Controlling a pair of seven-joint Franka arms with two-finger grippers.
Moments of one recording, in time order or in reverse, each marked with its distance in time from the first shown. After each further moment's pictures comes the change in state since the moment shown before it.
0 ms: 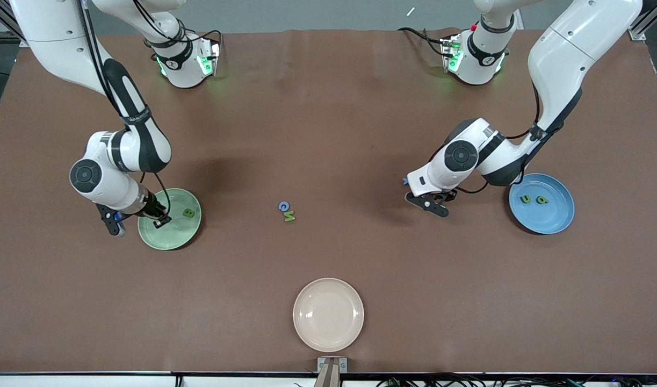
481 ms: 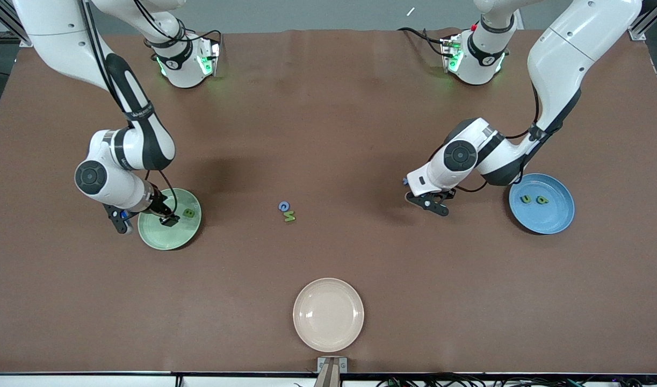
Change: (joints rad) left arm 0.000 0.003 0.000 -0.004 0.000 0.000 -0.029; right arm 0.034 -0.031 0.029 0.028 0.004 -0.090 0.071
